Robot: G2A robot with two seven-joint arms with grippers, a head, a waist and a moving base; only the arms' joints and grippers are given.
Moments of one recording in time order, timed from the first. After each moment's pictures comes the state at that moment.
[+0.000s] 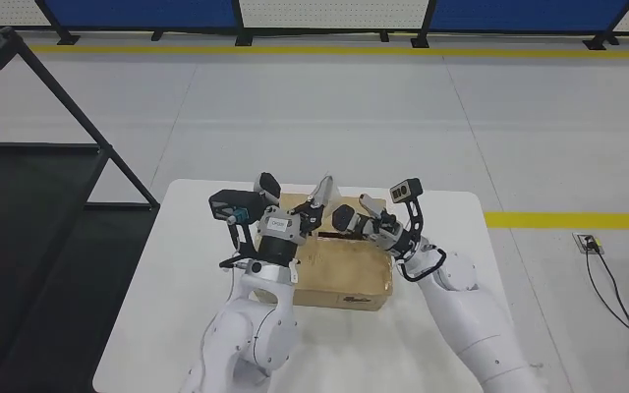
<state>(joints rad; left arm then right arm) 1.01 -1.51 -1.13 -1.86 1.17 0.24 -0.03 -0.62 -1.38 1.13 -0.95 0.69 -0.54 0.98</state>
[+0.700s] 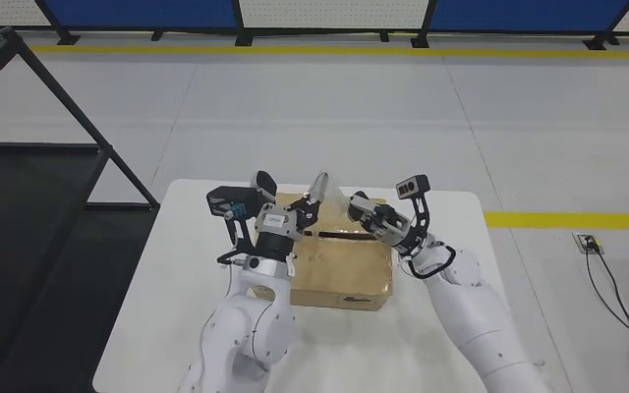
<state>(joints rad) 1.00 -1.52 -1.15 -1.84 1.18 0.24 -0.04 -0.60 -1.38 1.17 -0.91 0.75 -0.55 1.05</state>
